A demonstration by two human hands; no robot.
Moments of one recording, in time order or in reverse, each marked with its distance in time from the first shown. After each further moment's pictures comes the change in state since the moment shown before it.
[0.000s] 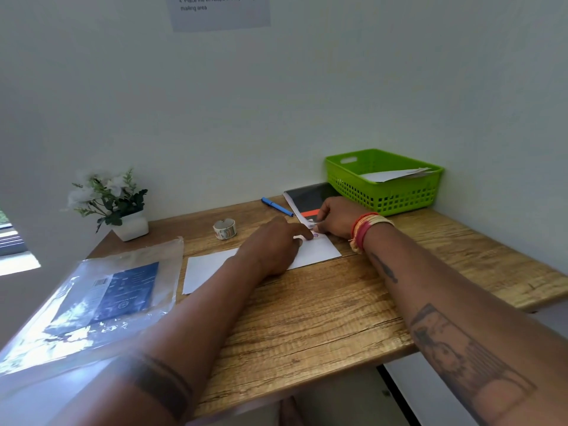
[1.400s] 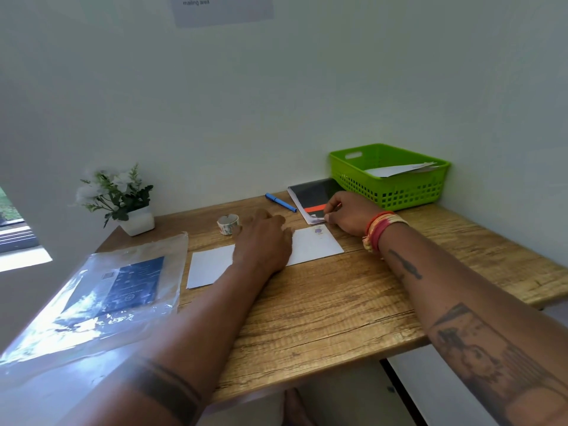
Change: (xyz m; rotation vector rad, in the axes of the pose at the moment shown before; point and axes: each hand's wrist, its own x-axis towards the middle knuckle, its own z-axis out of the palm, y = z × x) left_hand -0.017 0.000 0.006 0.127 0.268 -0.295; right_hand -0.006 0.013 -0.002 0.126 0.051 0.021
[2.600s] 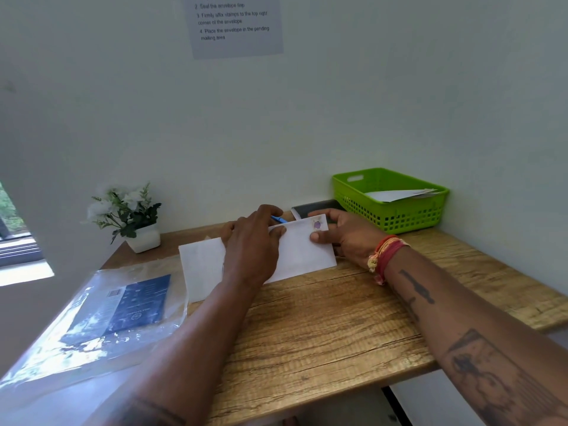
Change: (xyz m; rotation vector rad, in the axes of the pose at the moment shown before) left_hand 0.000 -0.020 -0.025 -0.310 0.351 0.048; right_hand -0.002 -0.005 0.013 0.979 -0.259 -0.034
